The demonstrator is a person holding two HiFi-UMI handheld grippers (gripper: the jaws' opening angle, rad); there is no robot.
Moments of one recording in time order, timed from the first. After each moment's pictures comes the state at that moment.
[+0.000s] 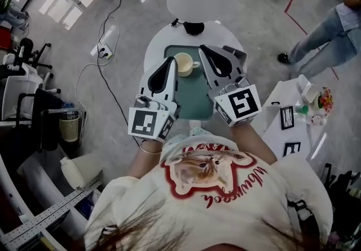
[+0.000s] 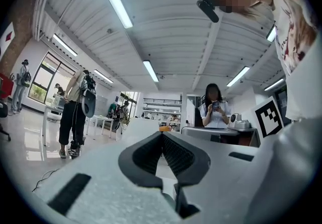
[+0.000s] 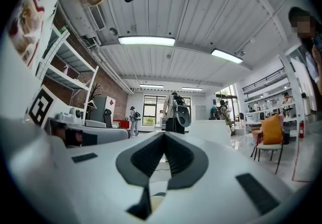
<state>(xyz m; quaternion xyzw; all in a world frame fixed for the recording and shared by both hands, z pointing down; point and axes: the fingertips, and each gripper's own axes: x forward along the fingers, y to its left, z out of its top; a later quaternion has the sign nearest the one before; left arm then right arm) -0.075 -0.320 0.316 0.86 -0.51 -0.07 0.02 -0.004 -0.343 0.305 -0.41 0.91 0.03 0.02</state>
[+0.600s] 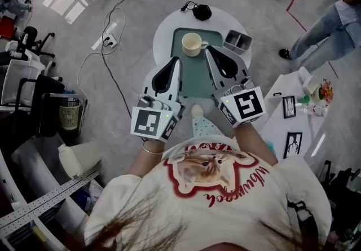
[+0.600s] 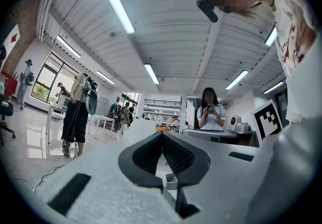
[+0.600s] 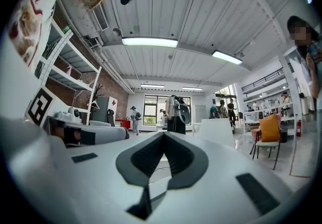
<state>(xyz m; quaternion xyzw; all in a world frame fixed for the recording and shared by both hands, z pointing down) -0.100 -0.222 0.311 0.85 -0.51 -0.08 0.02 -0.022 -0.247 0.306 -0.41 0.91 0.02 0.02</state>
